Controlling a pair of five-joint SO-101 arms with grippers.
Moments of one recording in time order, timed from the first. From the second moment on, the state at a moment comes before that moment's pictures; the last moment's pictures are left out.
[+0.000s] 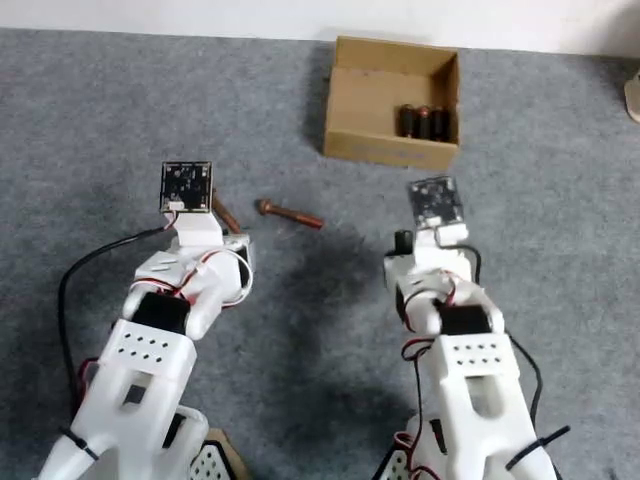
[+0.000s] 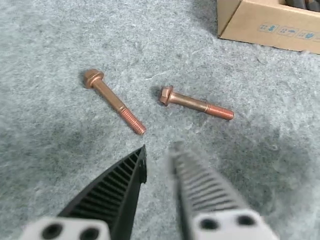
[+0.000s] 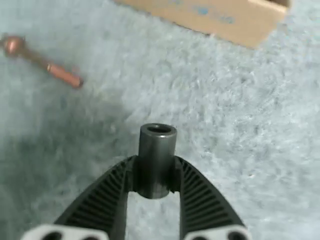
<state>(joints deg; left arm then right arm) 6.5 -49.1 64.9 34.7 17.6 -10.4 -47.6 68.9 29.9 6.2</state>
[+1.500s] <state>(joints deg) -0.7 -30.1 40.7 57.3 39.8 -10.2 -47.7 92.2 -2.9 2.1</state>
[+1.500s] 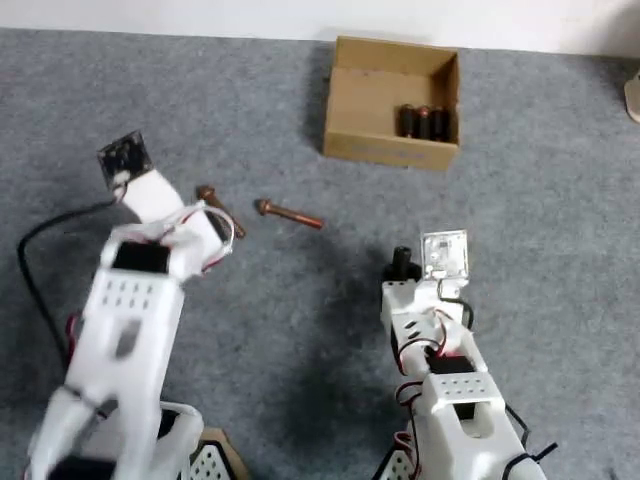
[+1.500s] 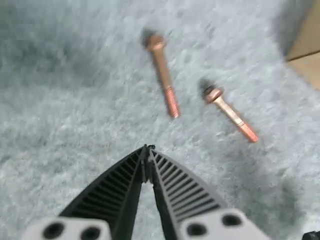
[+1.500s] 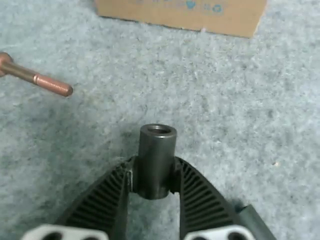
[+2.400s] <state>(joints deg) -1.7 8.5 14.8 53.1 55.7 -10.2 -47.7 92.2 -2.9 2.8</state>
